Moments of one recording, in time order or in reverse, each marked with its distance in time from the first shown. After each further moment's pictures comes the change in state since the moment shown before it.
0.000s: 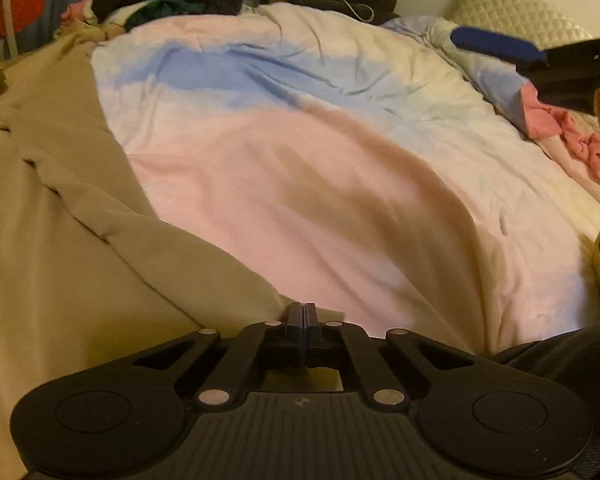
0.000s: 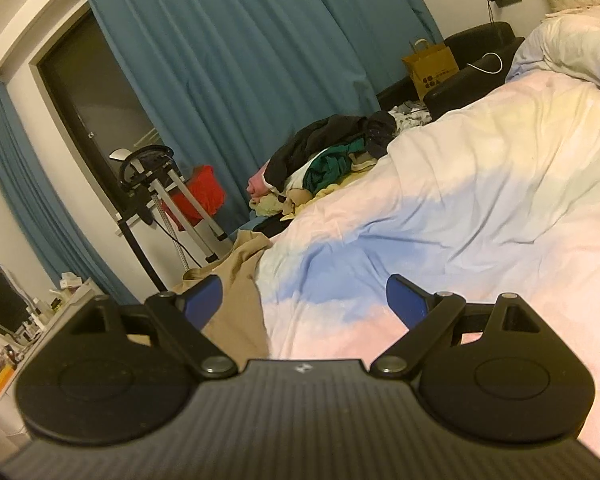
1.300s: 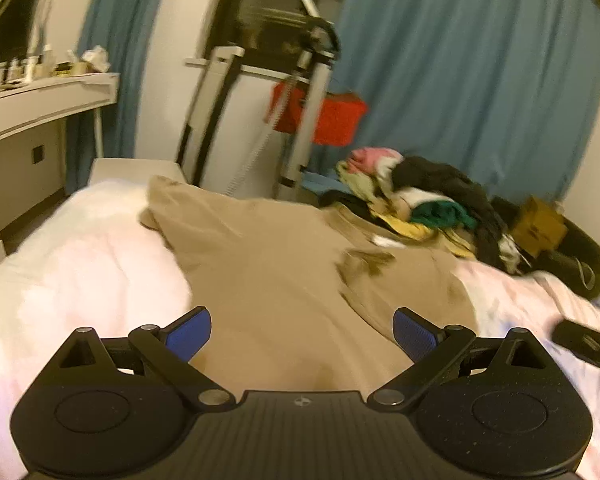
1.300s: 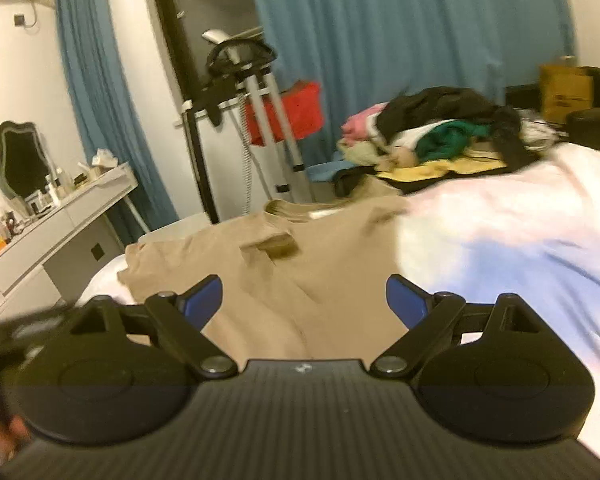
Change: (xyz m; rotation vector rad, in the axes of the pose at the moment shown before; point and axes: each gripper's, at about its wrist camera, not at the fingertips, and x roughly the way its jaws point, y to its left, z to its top) left arm -0.165 0.276 0.045 -0.523 -0.488 0.497; right arm 0.134 0.179 -0.044 -0.366 0.175 0.106
